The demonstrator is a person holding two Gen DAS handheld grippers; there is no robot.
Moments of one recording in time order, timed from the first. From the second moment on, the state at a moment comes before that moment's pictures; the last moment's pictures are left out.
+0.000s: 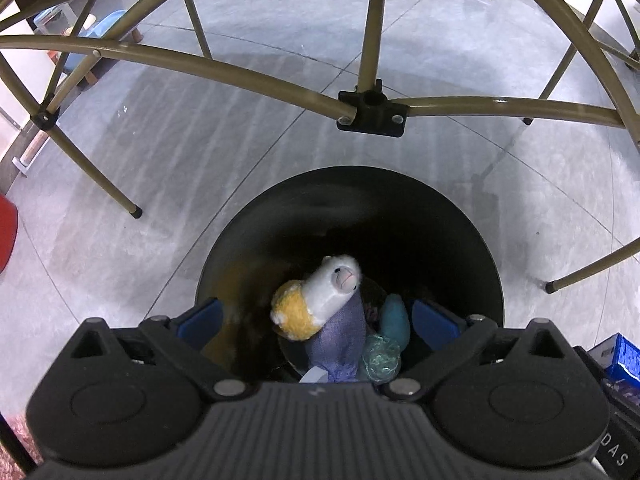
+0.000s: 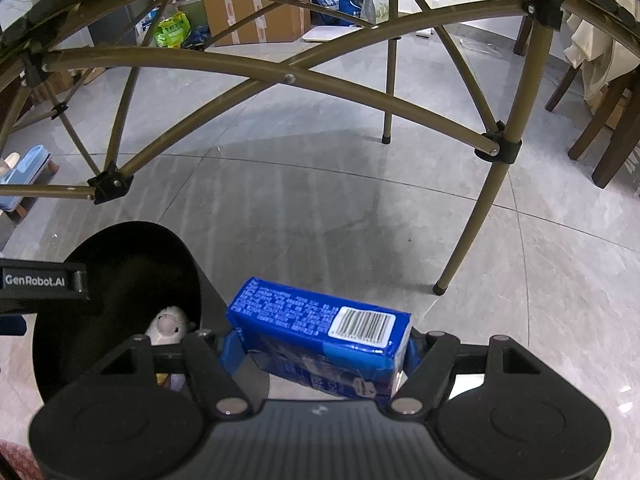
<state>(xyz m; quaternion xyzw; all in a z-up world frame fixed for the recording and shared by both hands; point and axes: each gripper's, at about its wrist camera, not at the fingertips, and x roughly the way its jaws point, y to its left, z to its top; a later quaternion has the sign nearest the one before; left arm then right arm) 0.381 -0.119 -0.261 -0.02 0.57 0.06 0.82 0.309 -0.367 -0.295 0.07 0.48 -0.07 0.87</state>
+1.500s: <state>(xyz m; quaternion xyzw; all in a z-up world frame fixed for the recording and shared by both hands) 0.357 -0.014 -0.228 0.00 0.54 0.08 0.84 0.335 -0.241 -0.270 0.03 0.48 0.07 0.88</state>
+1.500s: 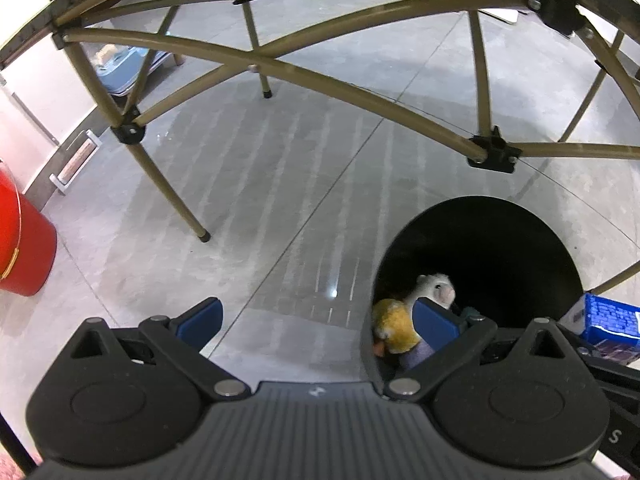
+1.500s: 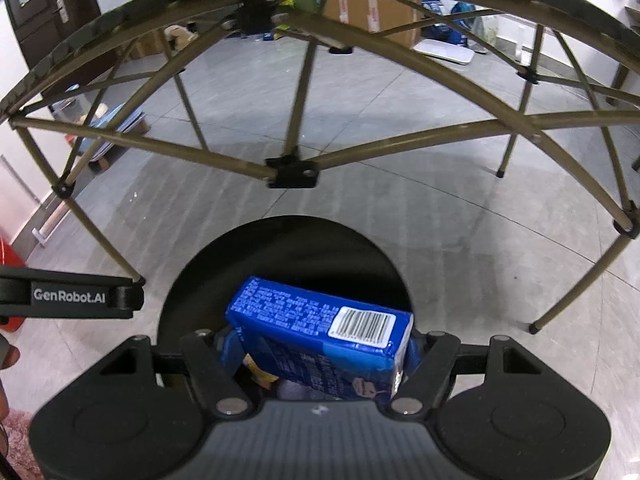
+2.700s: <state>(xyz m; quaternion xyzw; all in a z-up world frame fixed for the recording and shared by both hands) 0.353 0.014 -0.235 0.01 0.55 0.11 0.83 0.369 -0.191 -0.331 0.00 0.55 0.05 0.83</state>
